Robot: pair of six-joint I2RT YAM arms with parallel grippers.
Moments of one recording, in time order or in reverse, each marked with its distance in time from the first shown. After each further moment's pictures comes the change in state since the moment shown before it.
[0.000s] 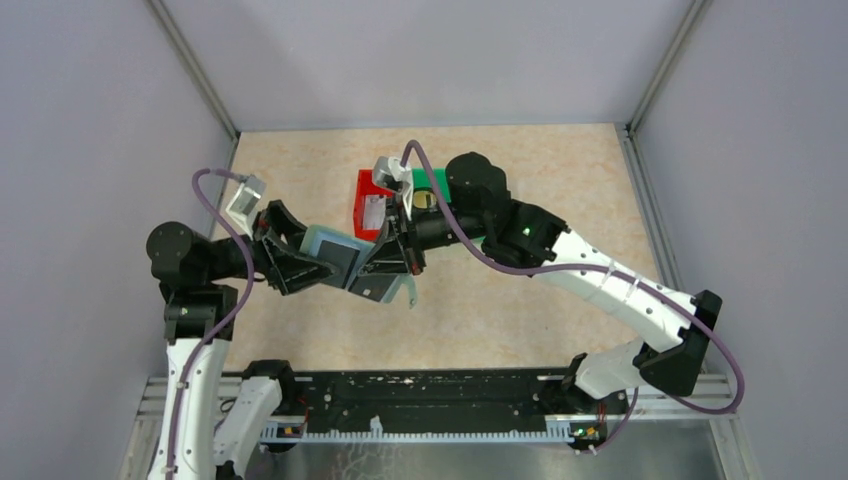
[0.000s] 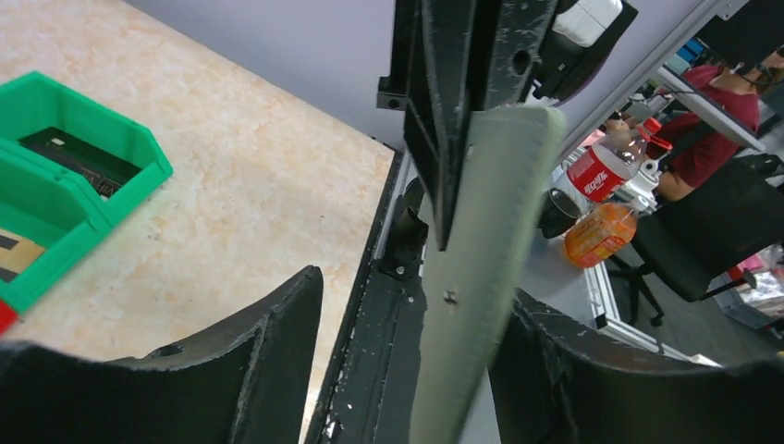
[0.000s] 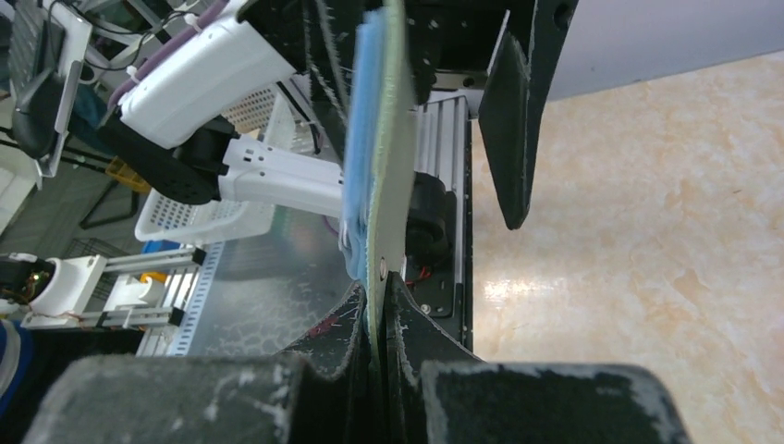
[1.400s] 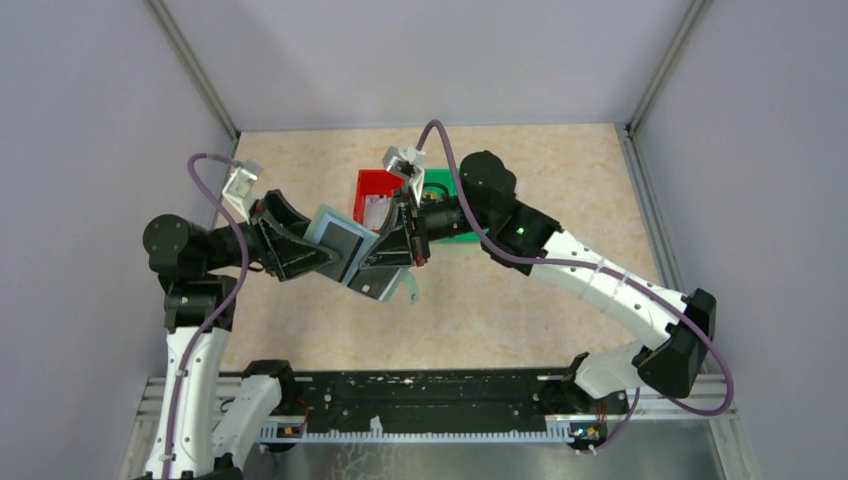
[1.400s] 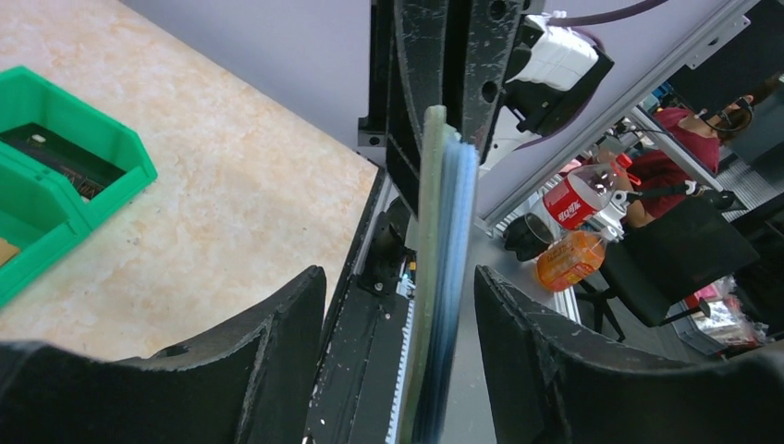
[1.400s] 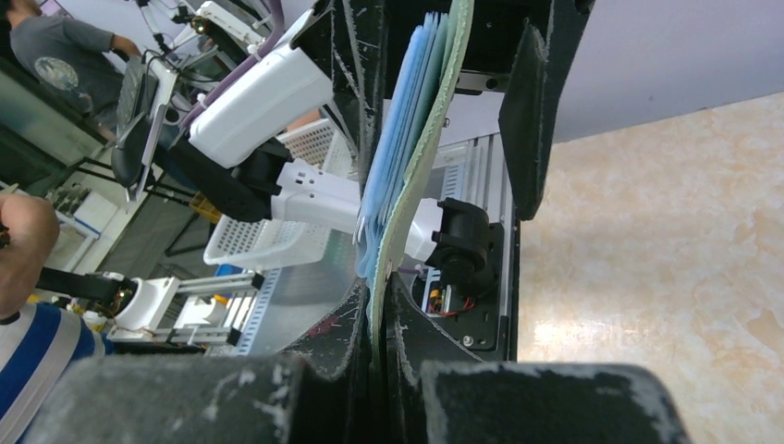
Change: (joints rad) left arm 0.000 0.064 0.024 0.090 -0.027 -0.160; right arm -0.075 -0.003 -0.131 0.319 -0.166 0.241
